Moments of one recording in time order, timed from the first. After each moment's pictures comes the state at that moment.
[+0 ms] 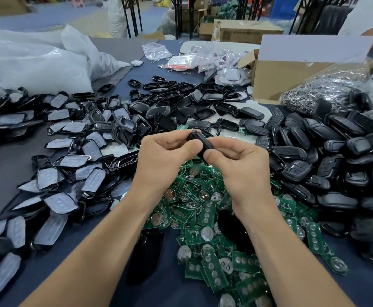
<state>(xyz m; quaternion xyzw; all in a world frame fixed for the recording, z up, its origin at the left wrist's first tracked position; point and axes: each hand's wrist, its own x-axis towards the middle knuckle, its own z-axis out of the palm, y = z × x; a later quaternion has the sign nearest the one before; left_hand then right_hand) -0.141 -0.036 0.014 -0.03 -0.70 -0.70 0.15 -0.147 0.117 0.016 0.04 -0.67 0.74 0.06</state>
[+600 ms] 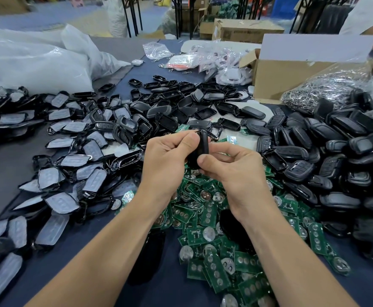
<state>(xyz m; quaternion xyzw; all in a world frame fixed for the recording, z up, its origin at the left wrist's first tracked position) -0.138 -0.023 0.014 0.02 -0.69 -0.71 0.15 -0.142 0.112 0.014 0.03 -0.62 0.78 -0.04</state>
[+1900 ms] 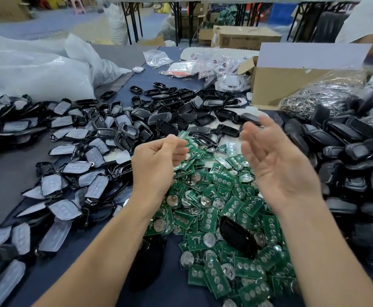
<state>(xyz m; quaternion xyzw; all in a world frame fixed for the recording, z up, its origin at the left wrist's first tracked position) -0.145 -0.038 0.013 0.14 -0.71 -0.66 0.17 -0.165 0.175 0.035 -0.01 -0.41 0.91 -0.05</state>
